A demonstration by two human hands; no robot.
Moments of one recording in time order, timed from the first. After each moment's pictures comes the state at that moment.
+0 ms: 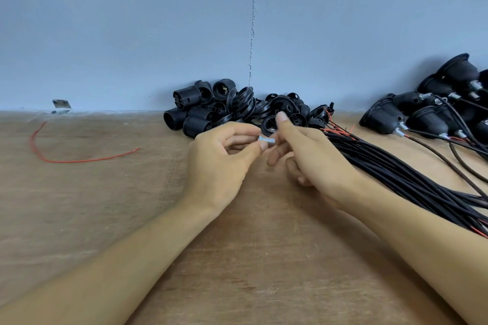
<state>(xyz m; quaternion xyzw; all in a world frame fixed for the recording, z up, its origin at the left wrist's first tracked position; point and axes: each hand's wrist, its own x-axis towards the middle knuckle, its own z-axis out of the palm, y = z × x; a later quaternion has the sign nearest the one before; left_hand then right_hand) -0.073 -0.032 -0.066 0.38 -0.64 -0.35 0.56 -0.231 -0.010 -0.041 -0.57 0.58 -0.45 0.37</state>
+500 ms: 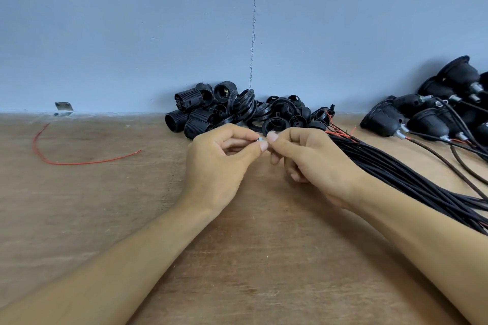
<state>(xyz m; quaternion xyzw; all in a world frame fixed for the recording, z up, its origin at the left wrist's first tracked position) -0.072 -0.031 -0.063 0.37 -0.64 -0.35 0.57 -0.237 -0.011 -0.041 -0.60 0.53 -0.45 0.39</state>
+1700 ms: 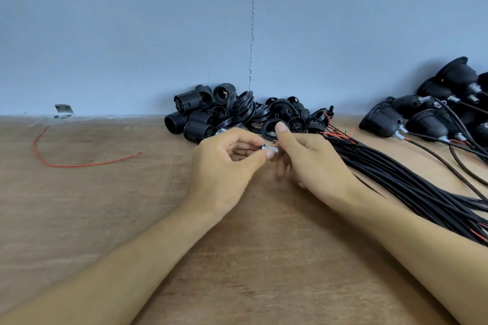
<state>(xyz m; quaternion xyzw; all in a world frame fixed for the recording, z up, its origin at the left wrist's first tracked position) -0.074 -0.030 -0.065 0.35 -0.67 -0.34 0.56 -0.235 -0.011 -0.047 -0.63 0.60 -0.42 0.27</state>
